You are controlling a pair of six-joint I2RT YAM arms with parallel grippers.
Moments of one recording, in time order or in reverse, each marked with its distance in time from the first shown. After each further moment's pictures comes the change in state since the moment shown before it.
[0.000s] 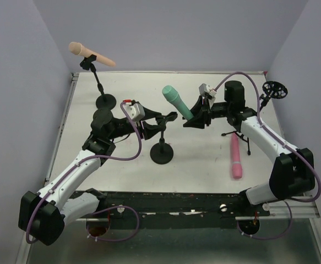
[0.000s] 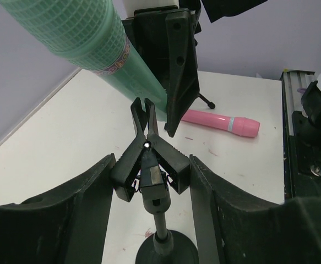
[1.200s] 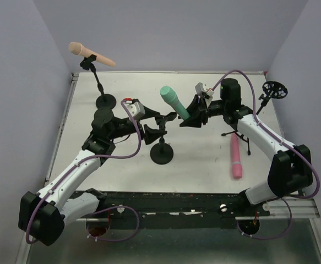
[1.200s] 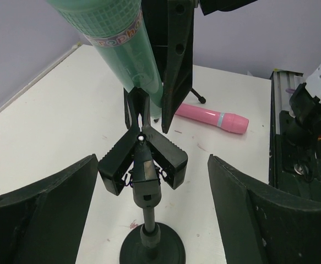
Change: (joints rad) left arm 0.002 -0.005 0.001 -0.054 -0.001 -0.050; right arm 0.046 0.043 0.043 0.067 -0.052 0.007
